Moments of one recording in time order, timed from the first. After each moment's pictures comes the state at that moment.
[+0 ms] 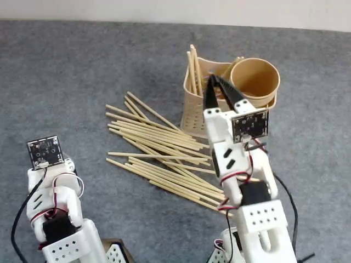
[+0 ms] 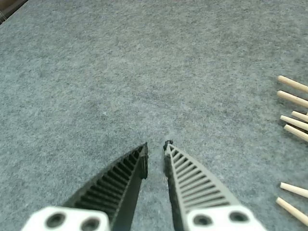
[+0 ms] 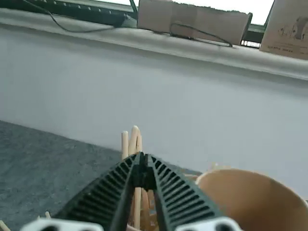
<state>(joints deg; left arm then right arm) -31.3 -104.1 92.6 51.5 -5.6 -14.9 -64.5 66.4 1.9 10.4</state>
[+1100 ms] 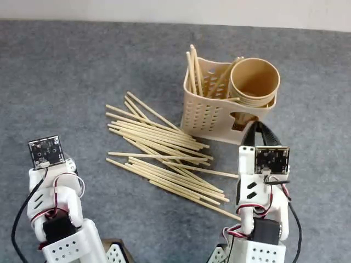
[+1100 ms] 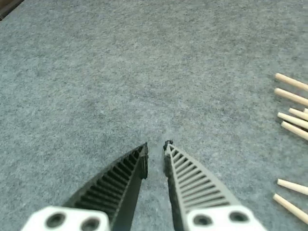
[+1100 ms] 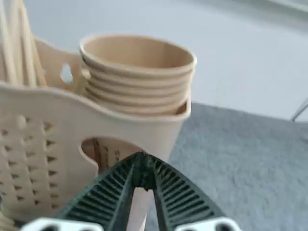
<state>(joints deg) -30.9 -104.1 92.6 52.0 -5.6 5.5 -104.4 91.9 27.8 15.8</state>
